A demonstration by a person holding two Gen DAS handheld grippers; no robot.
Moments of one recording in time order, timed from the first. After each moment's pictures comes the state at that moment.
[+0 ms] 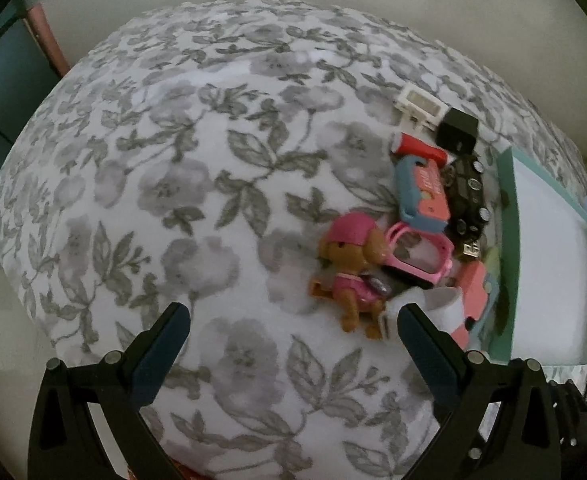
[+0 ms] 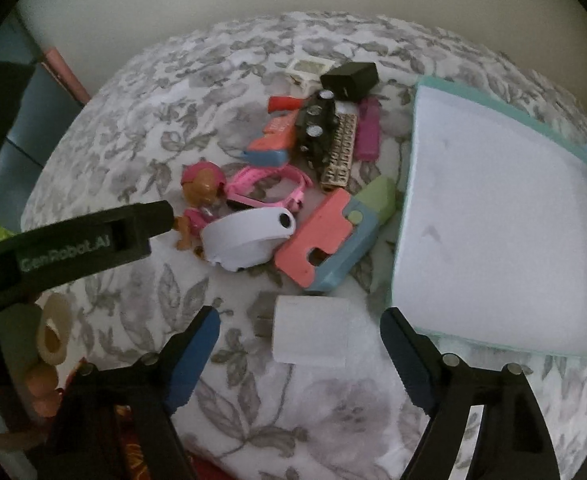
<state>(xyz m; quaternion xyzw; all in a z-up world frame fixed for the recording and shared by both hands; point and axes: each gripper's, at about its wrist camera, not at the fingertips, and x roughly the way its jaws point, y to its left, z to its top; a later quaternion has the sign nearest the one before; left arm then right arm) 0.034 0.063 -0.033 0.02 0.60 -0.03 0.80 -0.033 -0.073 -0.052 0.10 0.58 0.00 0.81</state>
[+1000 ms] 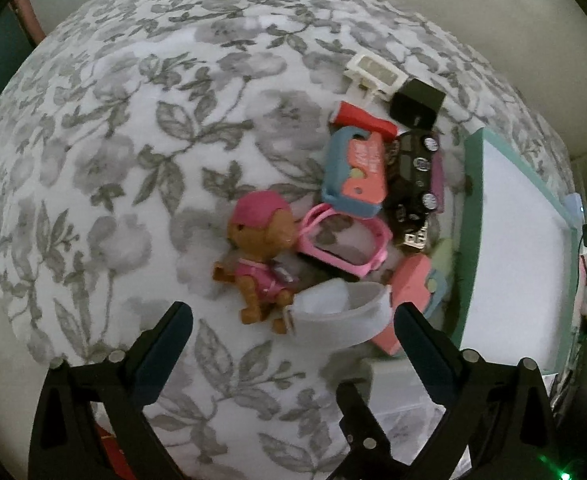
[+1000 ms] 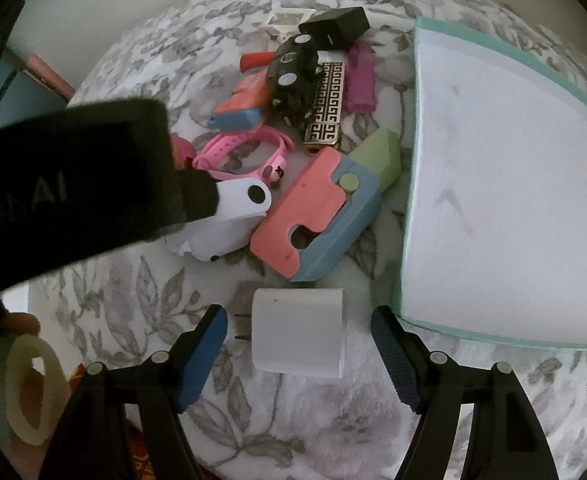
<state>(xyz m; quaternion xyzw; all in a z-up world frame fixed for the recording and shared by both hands) 0.046 0.012 -0.047 -0.02 0.64 -0.06 0.76 -0.010 -0.093 -0.086 0.15 0.62 0.01 0.77</state>
